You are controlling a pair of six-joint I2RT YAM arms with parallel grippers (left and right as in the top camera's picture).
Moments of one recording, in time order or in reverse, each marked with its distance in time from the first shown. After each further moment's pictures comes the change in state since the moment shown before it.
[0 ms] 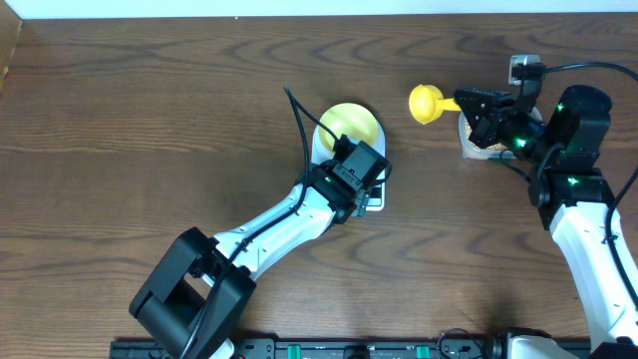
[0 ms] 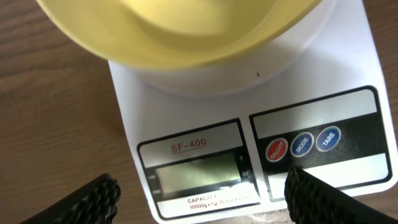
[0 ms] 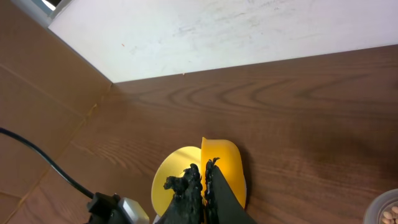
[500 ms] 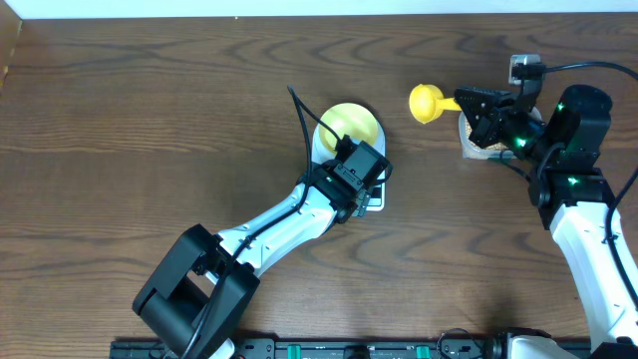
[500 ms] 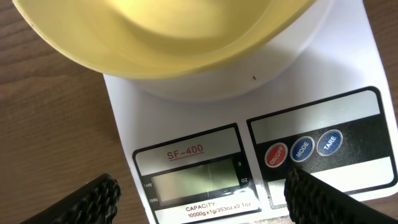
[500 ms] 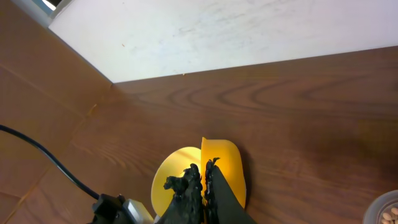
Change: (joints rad) left arm 0.000 0.015 0.000 0.018 -0.002 0.024; right arm 0.000 0.000 0.003 0.000 0.000 -0.002
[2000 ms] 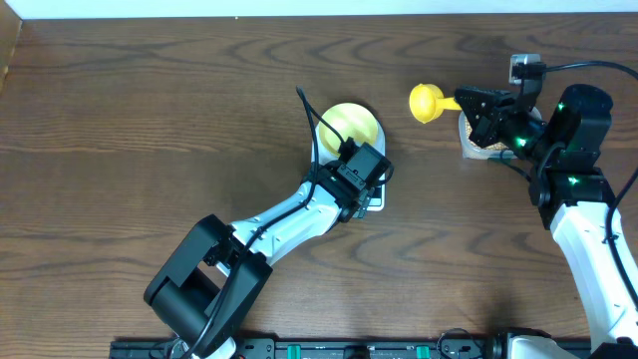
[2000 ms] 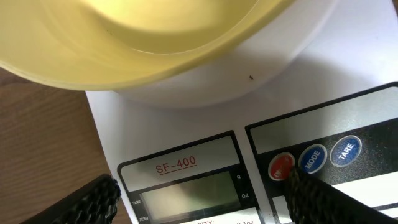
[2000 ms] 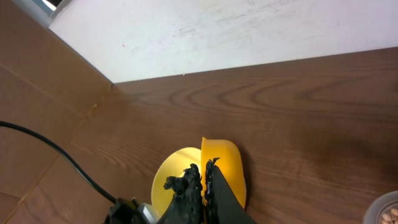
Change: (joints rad) left arm 0.000 0.054 0.000 0.034 -0.002 0.033; right arm 0.000 0.000 0.003 -0.004 0.000 -0.001
